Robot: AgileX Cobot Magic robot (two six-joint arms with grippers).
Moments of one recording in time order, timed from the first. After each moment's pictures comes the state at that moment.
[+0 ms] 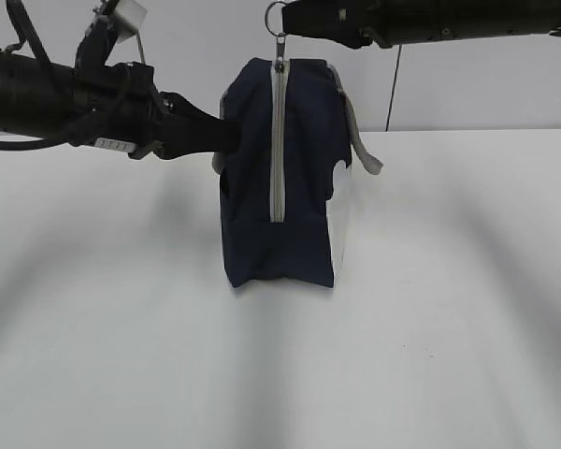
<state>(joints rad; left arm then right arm) -0.25 1.74 -1.14 -1.43 0.85 1.52 0.13 1.82 -1.45 -1.59 -0.88 1.45</state>
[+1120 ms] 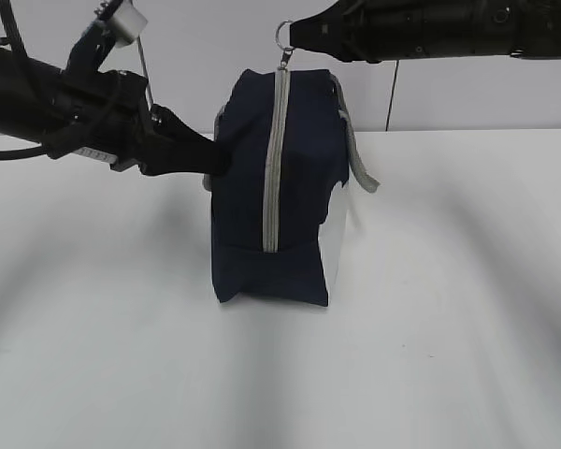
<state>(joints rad) -0.25 1.69 -1.14 -1.24 0.89 1.41 0.13 1.96 -1.54 -1.54 -0.72 1.48</state>
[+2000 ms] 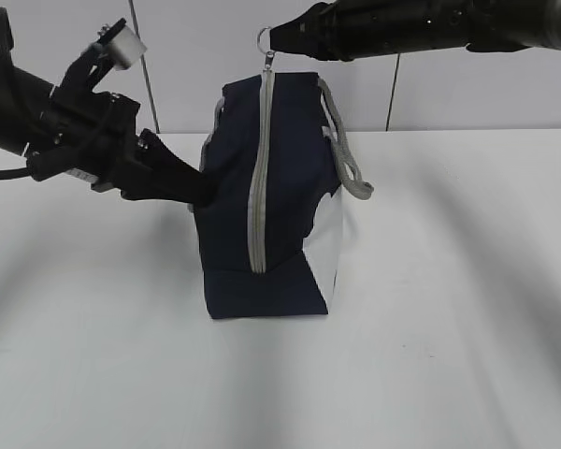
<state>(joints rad) -0.24 1.69 -1.14 -1.09 0.96 1.34 0.13 2.19 -1.87 -1.71 -0.78 1.70</state>
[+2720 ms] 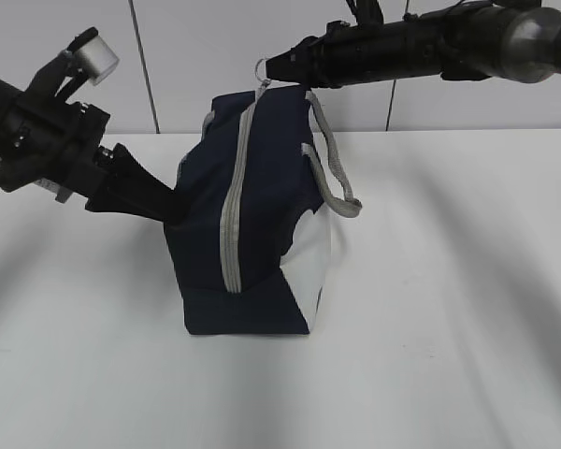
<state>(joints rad) -0.16 1.69 -1.14 -1.01 1.13 1.27 0.13 2.36 -2.04 -1.76 -0.78 1.79</state>
